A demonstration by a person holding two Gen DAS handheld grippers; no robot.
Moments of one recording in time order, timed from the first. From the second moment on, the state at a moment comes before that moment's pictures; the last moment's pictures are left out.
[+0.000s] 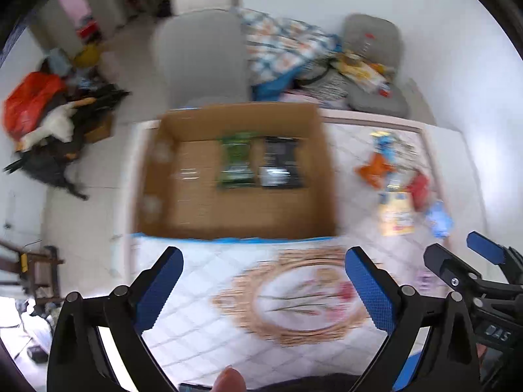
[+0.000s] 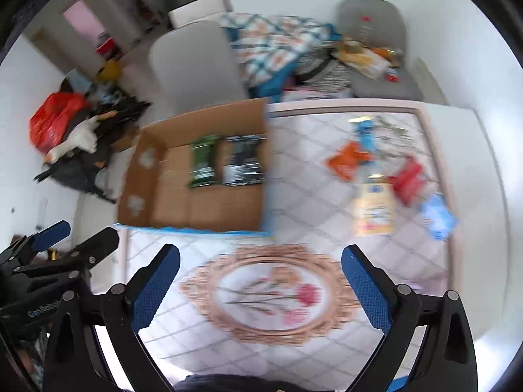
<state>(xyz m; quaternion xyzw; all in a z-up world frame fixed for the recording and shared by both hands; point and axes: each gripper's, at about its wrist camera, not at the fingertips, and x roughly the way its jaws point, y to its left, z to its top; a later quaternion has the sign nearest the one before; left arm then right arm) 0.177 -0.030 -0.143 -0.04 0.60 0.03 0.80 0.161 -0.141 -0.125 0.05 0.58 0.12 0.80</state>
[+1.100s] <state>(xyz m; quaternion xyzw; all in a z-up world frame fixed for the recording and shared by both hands) 0.338 -0.289 -0.361 0.08 0.74 -0.03 0.67 0.296 -0.471 -0.399 0.14 0.76 -0.01 0.63</state>
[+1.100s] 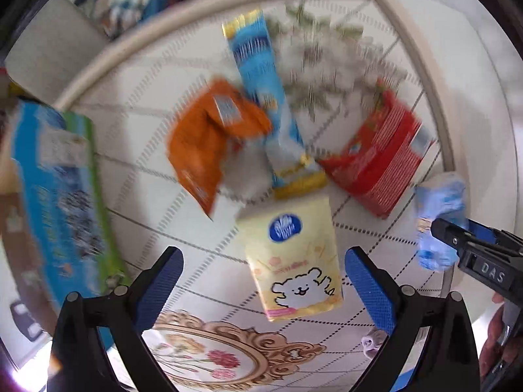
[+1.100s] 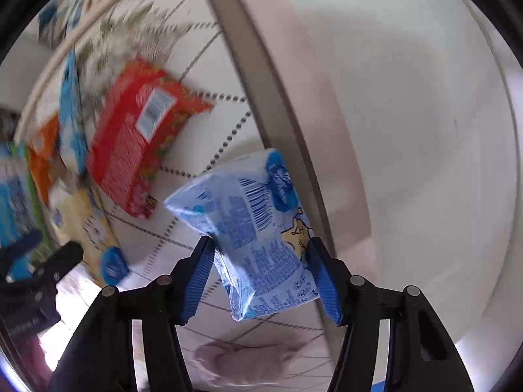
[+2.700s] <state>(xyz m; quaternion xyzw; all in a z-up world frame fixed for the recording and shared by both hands) 0.319 -0.242 -0.258 -0.02 0.69 -0.13 0.71 0.270 -0.384 -0.267 0.16 0.67 0.03 0.72</state>
